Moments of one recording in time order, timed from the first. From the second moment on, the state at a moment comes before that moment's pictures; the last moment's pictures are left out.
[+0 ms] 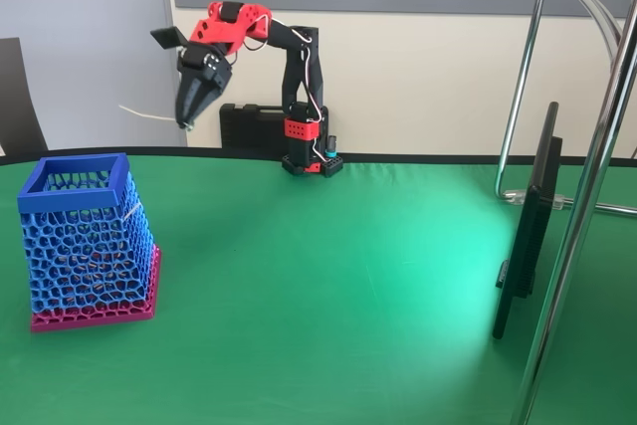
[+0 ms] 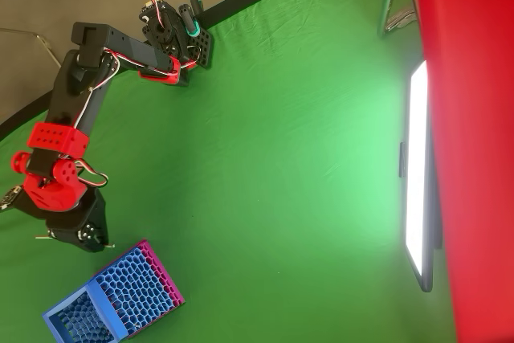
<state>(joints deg) 32.7 89.2 63.8 67.7 -8.6</state>
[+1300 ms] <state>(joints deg) 41.1 50.3 10.5 68.3 -16.3</state>
